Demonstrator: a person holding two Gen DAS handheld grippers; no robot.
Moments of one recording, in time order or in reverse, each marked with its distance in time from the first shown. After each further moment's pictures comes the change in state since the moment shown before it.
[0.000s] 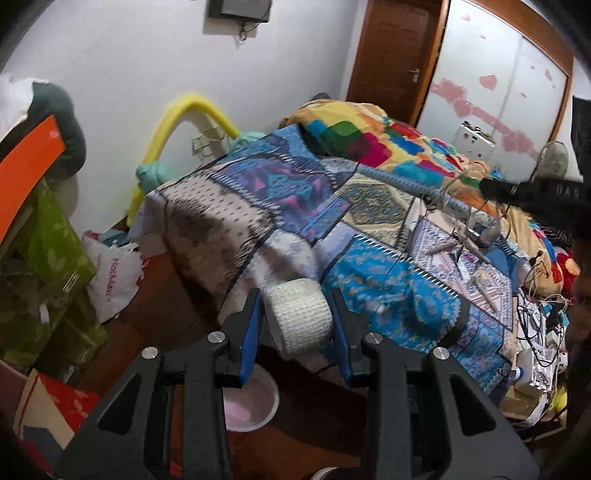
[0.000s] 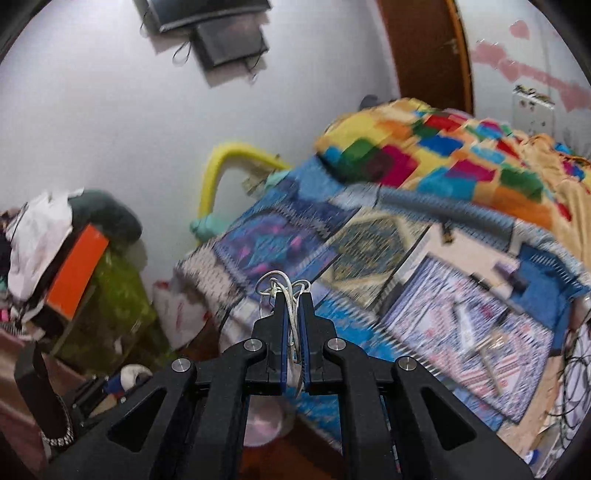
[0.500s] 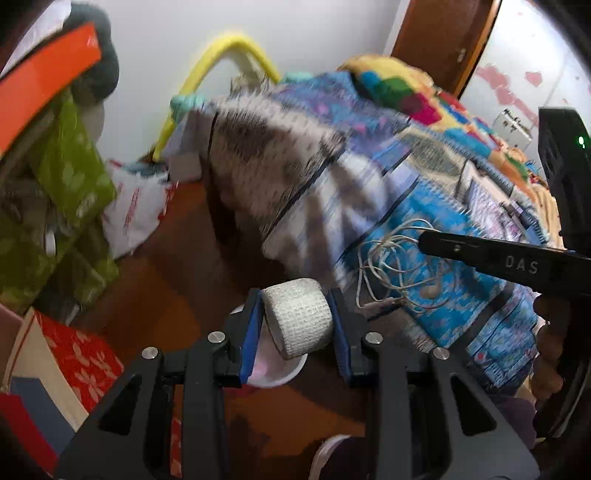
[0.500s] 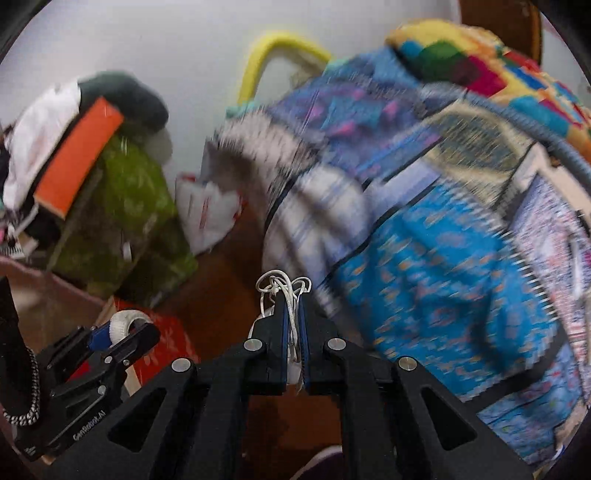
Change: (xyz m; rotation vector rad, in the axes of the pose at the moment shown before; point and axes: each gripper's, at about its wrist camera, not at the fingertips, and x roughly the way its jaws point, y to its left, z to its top) left arm 0.049 0.071 -0.067 -0.127 0.198 0.069; right arm 0.135 0.078 -0.089 -0.120 0.377 0.102
